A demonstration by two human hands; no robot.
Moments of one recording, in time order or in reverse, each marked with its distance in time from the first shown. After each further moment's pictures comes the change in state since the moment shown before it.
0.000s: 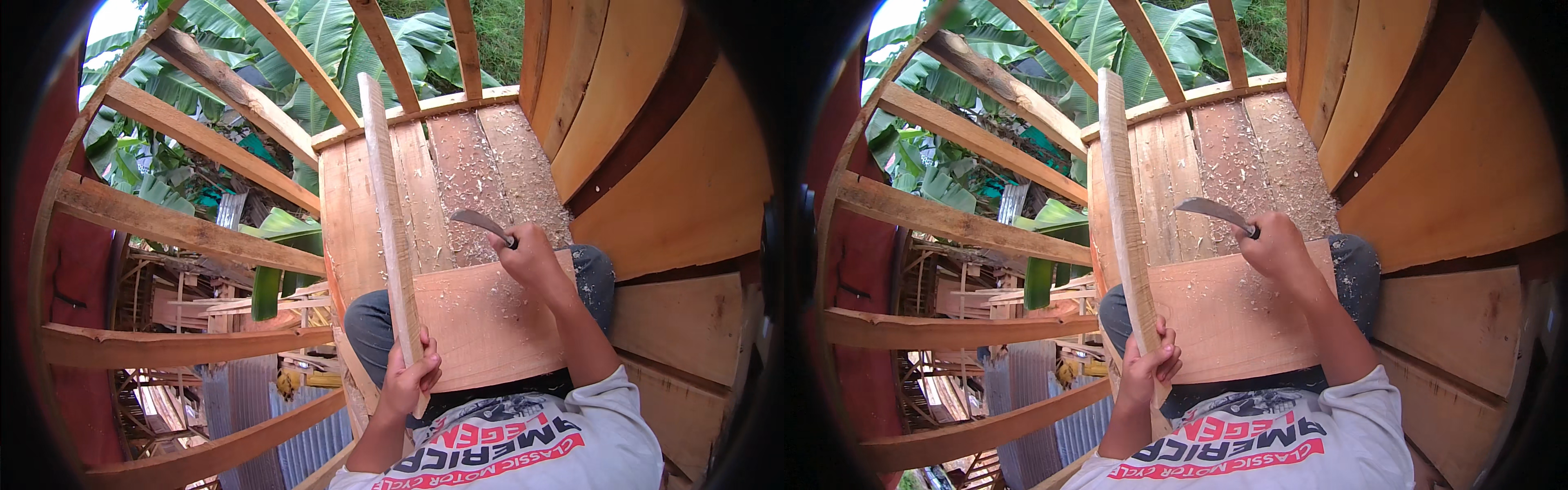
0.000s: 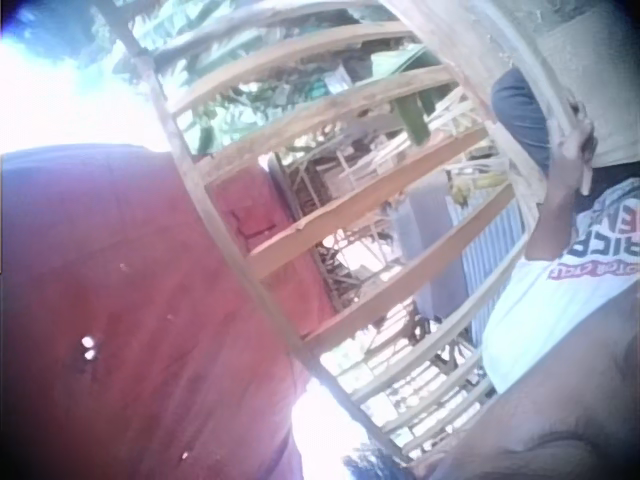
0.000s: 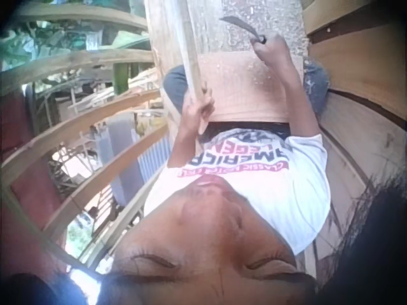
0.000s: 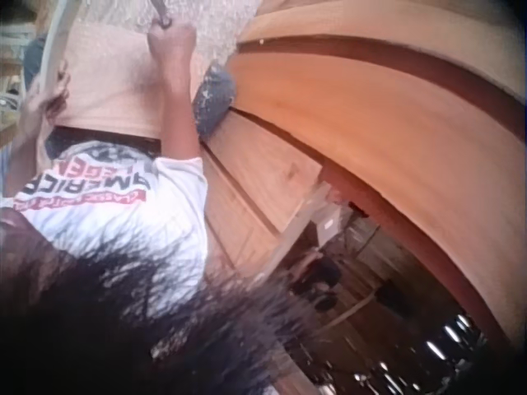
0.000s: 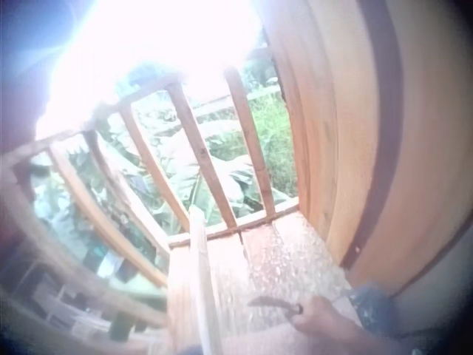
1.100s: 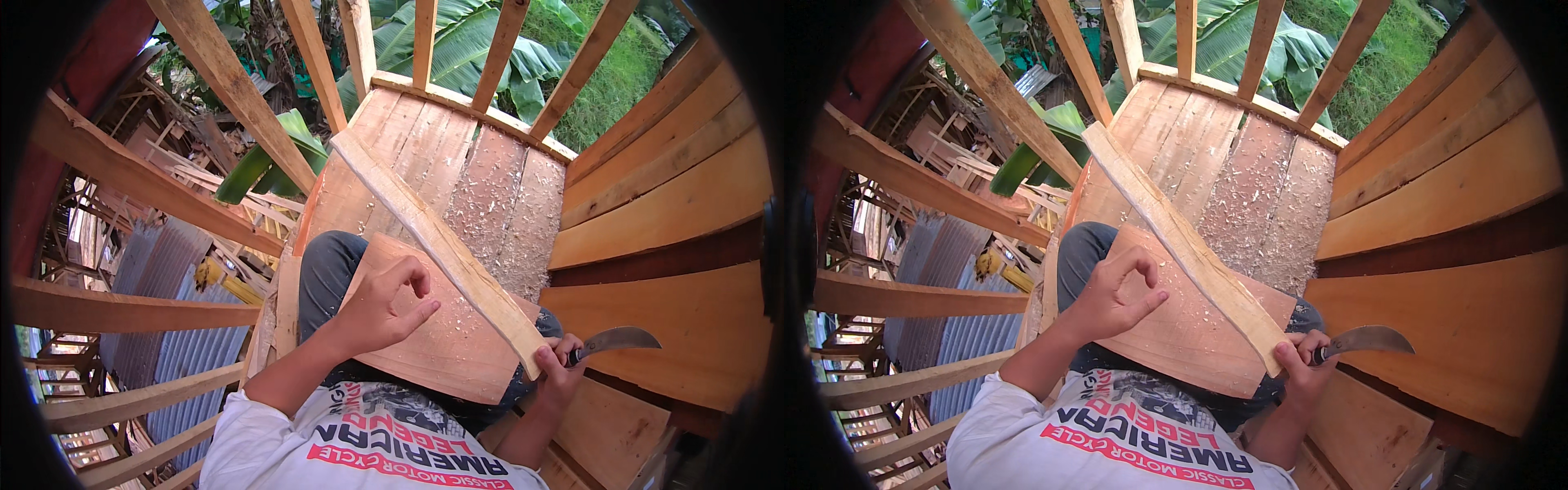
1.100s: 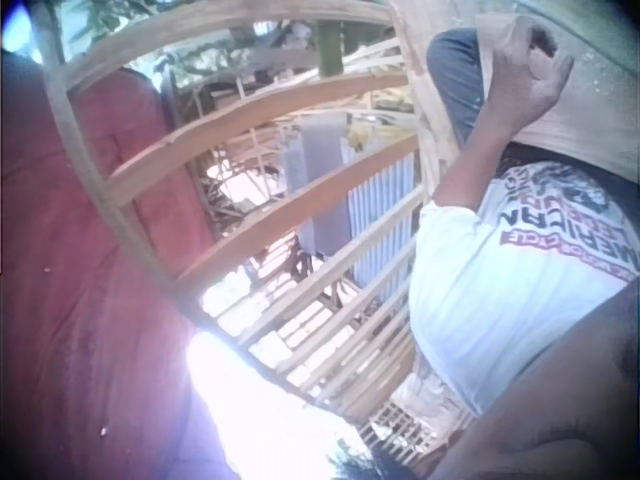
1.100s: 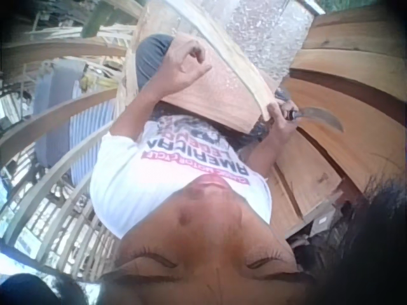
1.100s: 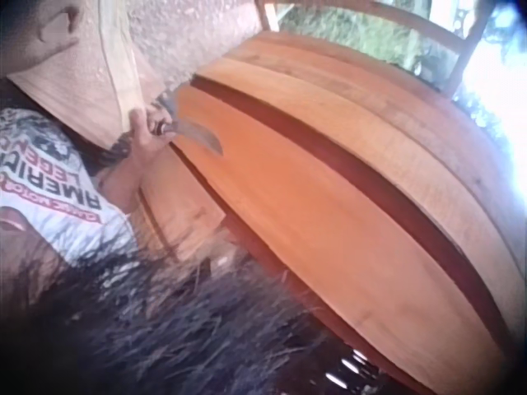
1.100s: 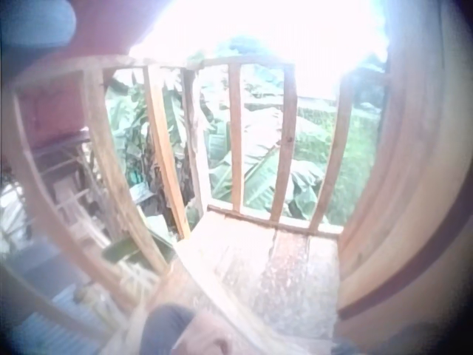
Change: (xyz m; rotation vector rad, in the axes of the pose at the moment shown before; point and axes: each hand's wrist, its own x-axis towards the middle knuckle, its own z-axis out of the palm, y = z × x) left_hand 0.034 0.024 0.024 0.979 0.071 0.389; right_hand -0.093 0.048 -0.082 0.862 0.034 -0.032
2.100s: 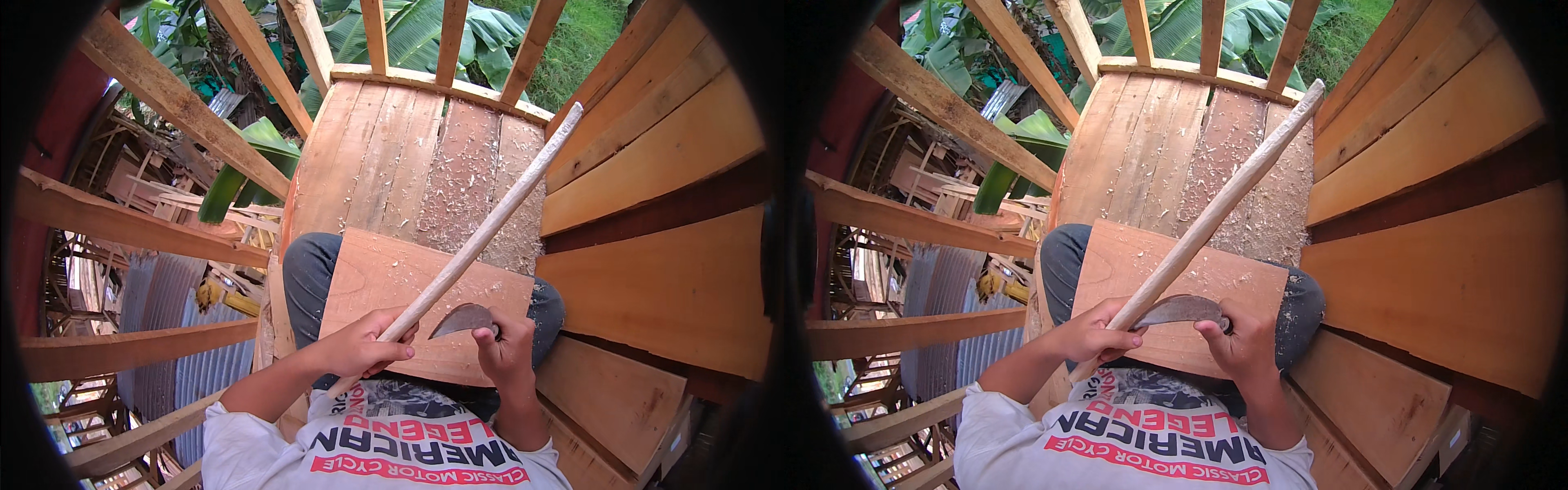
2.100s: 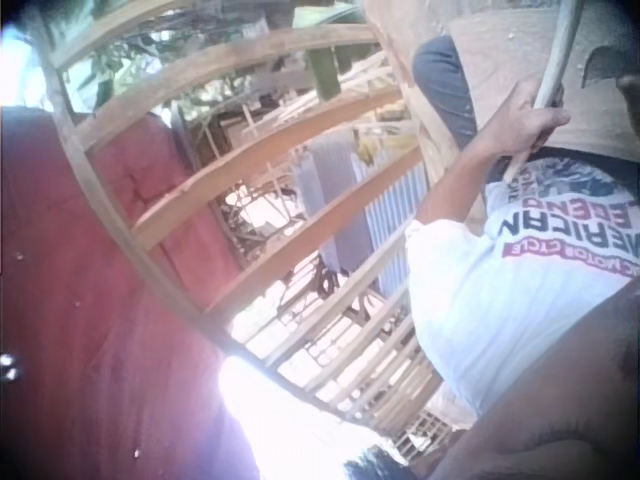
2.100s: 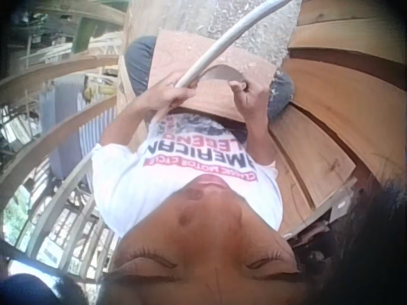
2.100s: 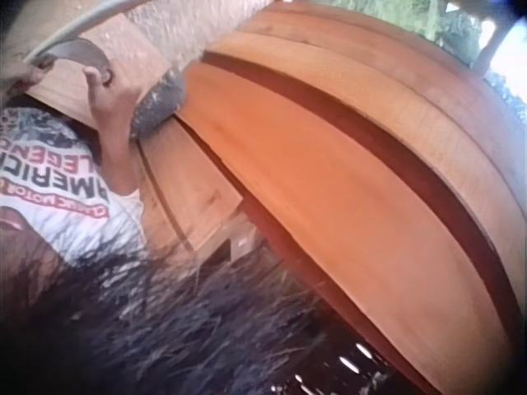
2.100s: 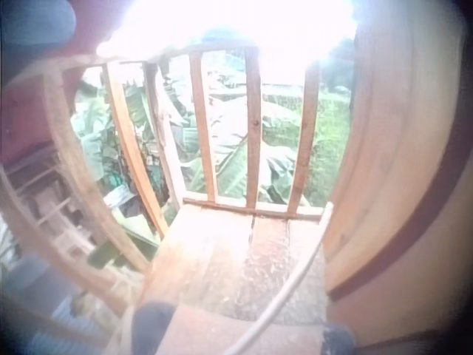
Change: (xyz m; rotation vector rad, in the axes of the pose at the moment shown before) left_hand -0.021 -0.004 0.009 -0.723 -0.548 -0.475; right_hand -0.001 0.025 0.052 -0.748 -0.269 -0.273
